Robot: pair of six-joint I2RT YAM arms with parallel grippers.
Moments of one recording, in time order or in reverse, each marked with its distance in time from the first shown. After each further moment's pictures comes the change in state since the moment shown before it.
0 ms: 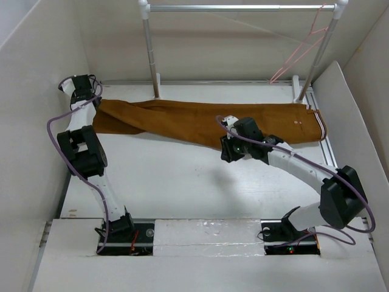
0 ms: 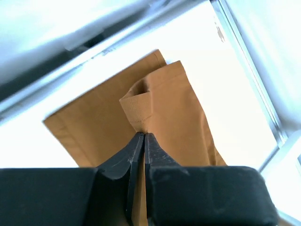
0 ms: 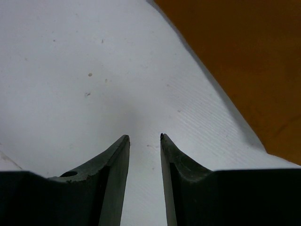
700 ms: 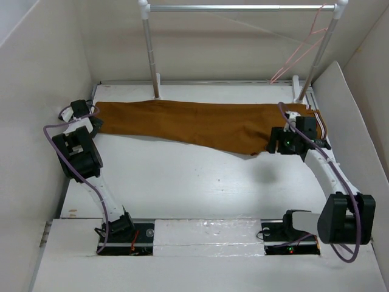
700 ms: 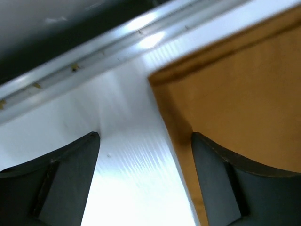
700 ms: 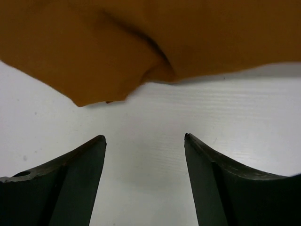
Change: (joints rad) left arm 0.109 -0.019 -0.287 0.010 -0.033 0.002; right arm -0.567 -0.200 -0.103 -0.090 -0.068 -0.111
